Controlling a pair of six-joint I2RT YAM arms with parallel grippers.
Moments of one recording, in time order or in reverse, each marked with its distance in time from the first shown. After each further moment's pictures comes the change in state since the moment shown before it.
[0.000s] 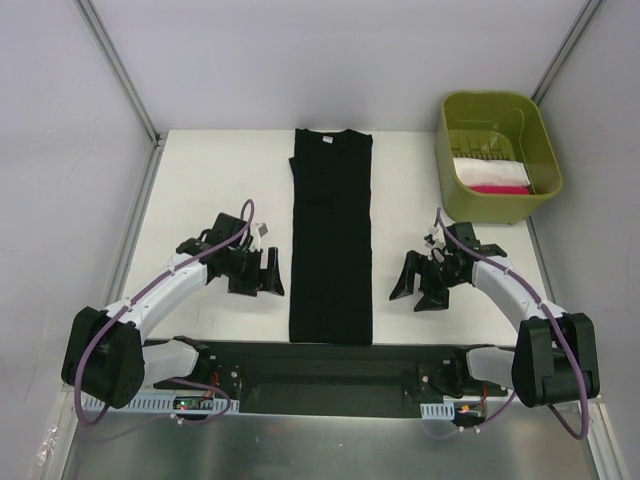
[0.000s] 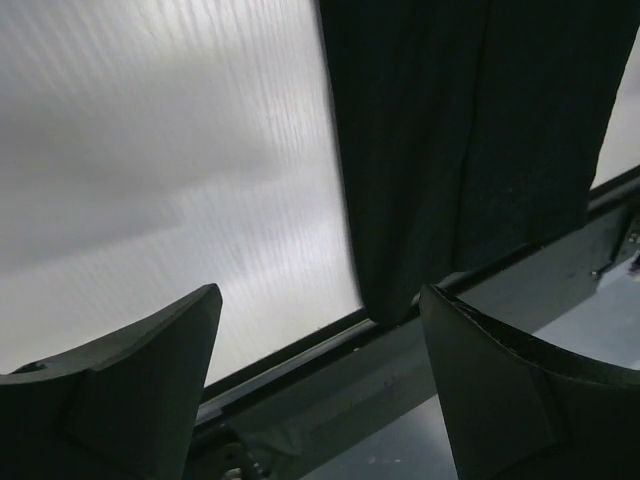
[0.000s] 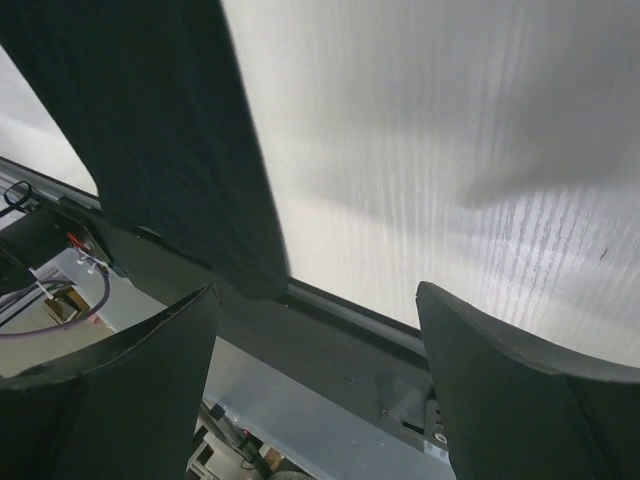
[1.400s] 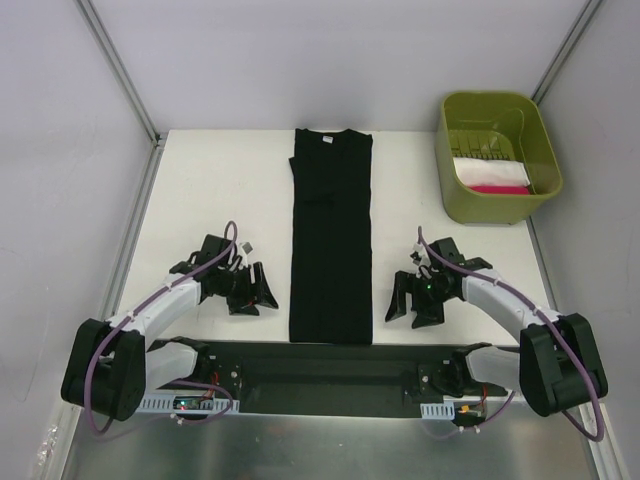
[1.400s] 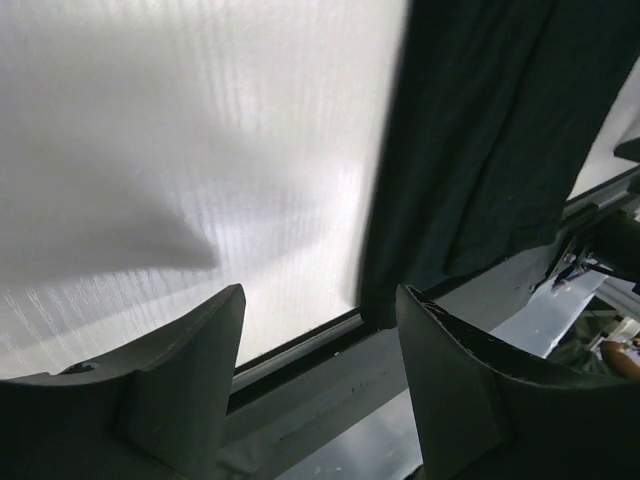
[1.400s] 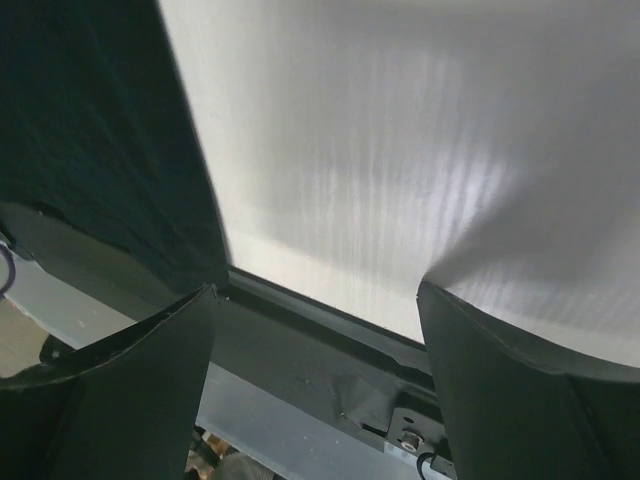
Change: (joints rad) left arm 0.108 -0.080 -0.246 0.152 0.150 -0.166; right arm 0.136 -0.035 -0.118 0.059 0.093 0.008
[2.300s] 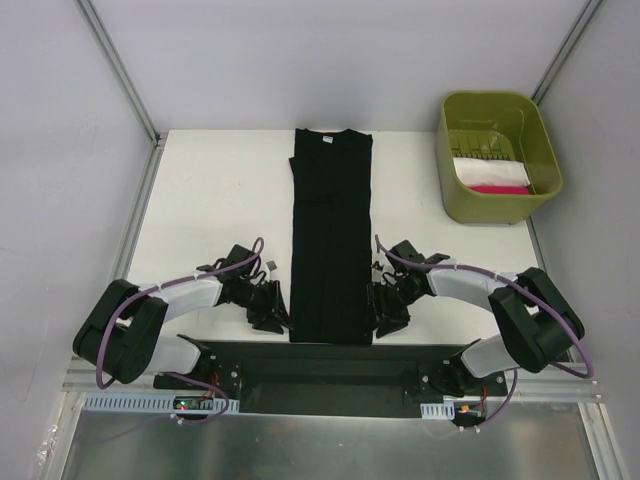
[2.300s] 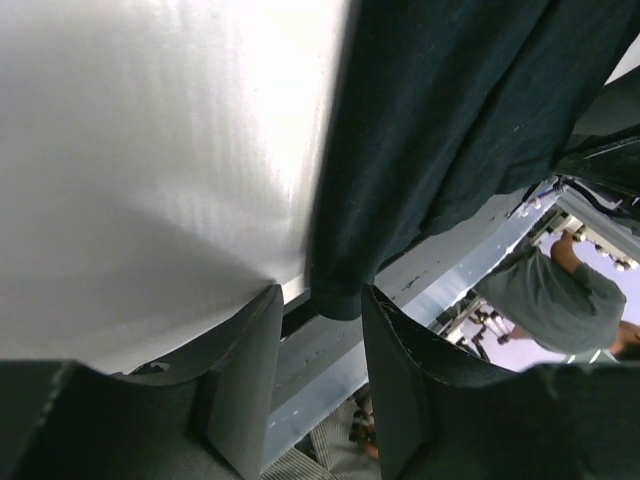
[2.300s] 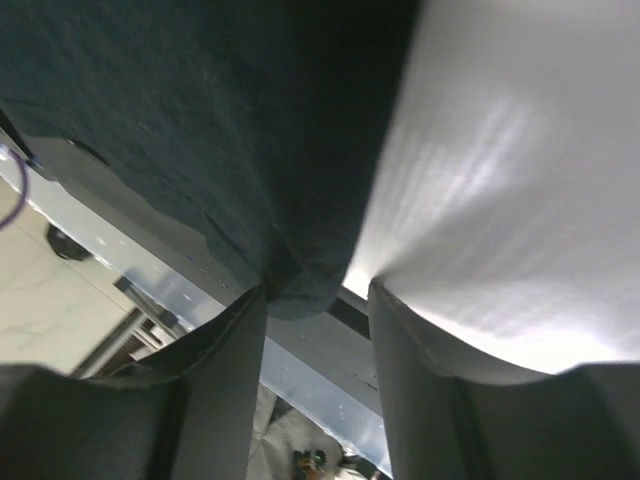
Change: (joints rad) left arm -0.185 0.207 -0.064 0.160 0.099 -0.163; right arm 0.277 0.250 0.045 0.165 -0.152 0.137
